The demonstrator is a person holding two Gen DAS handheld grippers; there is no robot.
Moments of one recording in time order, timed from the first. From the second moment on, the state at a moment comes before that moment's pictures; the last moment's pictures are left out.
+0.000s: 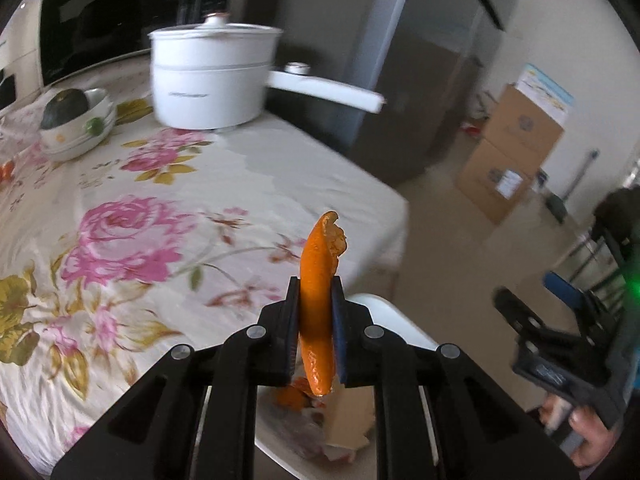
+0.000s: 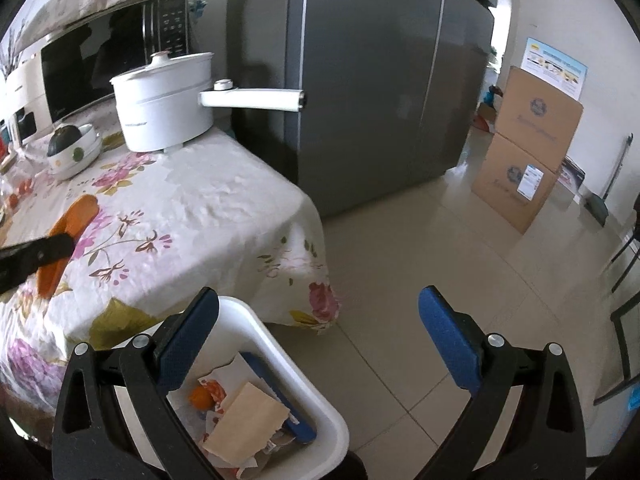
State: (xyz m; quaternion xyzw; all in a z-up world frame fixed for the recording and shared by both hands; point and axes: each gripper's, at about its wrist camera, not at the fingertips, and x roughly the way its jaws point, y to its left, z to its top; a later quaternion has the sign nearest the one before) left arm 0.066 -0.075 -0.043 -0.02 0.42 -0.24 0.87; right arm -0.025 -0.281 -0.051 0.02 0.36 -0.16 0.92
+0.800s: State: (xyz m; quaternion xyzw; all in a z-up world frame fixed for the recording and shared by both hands) left arm -0.036 -0.055 0.028 0.04 0.16 -0.06 0.98; right arm -0.076 -0.251 0.008 0.02 0.13 -0.15 0.98
